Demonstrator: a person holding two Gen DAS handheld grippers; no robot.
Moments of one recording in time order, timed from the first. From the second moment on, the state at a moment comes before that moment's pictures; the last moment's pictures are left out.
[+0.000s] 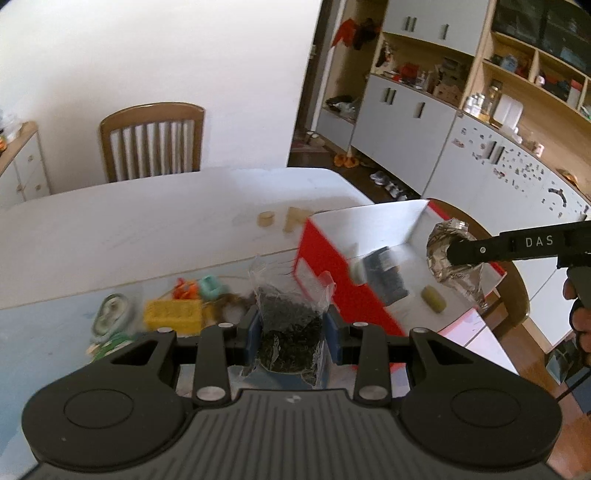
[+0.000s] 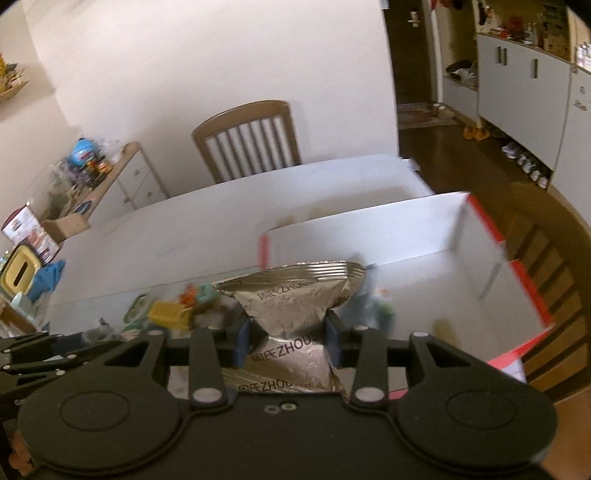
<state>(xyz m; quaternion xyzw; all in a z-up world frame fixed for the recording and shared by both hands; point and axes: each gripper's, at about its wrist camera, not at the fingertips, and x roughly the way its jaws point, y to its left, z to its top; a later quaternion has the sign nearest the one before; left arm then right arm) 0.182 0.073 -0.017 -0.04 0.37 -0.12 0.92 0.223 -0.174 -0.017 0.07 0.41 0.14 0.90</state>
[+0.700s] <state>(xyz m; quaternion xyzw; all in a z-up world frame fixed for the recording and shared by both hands) 0.253 -0.068 -0.035 0.02 0.42 -0.18 0.89 0.280 -0.272 -0.033 0.07 0.41 0.13 0.90</state>
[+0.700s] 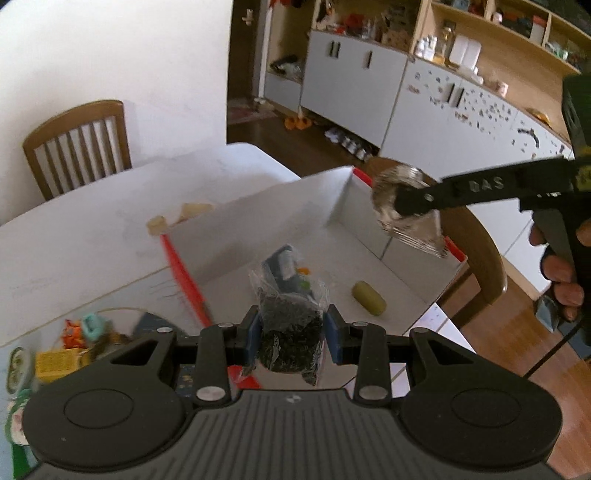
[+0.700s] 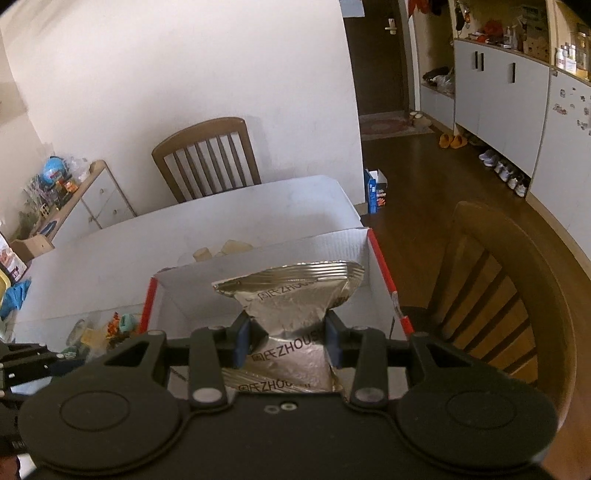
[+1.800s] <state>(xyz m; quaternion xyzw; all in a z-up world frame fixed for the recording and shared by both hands) 0.340 -0.175 -0.126 0.09 0.54 -0.19 0.81 0.367 -0.258 -0.126 -0.03 0.52 0.19 0.83</state>
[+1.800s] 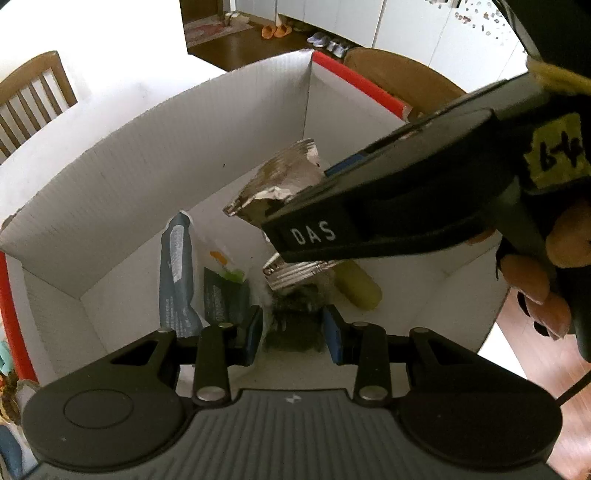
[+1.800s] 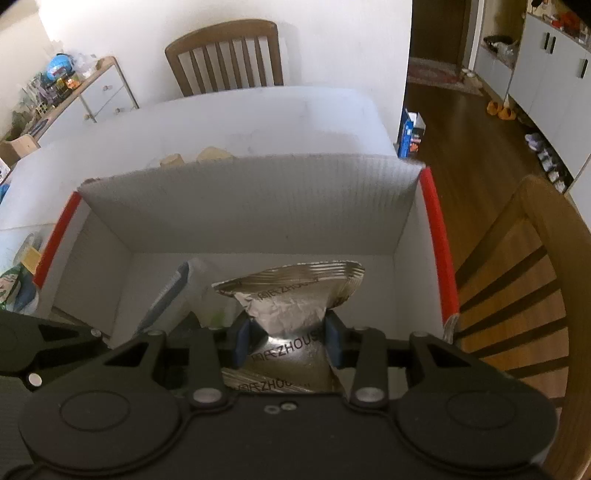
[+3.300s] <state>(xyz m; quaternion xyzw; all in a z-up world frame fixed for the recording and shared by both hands) 0.277 -0.114 -0.034 0.03 0.43 -0.20 0.88 0.298 -0.263 -0.033 0.01 0.44 0.21 0.87</state>
